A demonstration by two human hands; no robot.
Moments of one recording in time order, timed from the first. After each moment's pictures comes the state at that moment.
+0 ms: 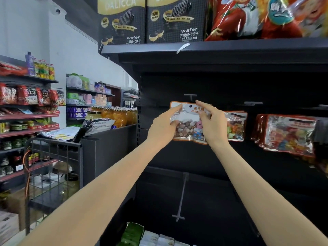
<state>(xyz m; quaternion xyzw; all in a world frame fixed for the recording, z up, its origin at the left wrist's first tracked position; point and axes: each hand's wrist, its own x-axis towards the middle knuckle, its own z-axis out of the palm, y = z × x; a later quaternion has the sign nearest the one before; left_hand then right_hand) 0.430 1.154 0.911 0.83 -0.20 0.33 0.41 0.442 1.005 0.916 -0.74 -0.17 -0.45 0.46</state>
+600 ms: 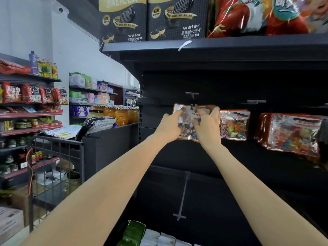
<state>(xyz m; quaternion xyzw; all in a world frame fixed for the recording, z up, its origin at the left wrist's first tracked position) 0.467 1.142 0.913 0.90 -0.18 0.26 0.31 0.462 1.014 0.904 -0.84 -0.07 -0.47 0.25</state>
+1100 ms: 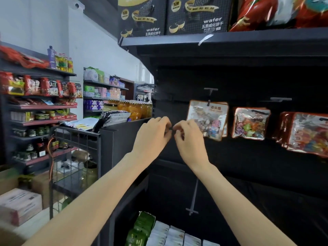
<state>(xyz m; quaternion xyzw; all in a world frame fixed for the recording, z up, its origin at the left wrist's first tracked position) 0.407 1.208 0.876 0.87 -0.15 0.44 0.16 0.421 1.080 0.863 -0.81 -0.26 -0.42 0.31</state>
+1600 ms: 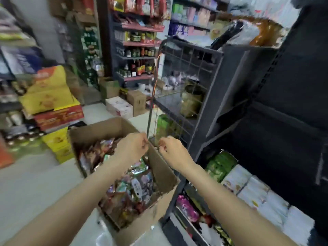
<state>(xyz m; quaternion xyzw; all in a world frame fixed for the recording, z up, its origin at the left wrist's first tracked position) 0.279 1.468 0.622 0.94 0.24 0.12 0.21 0.365 1.335 0.630 -0.87 -0.45 0.04 0.20</state>
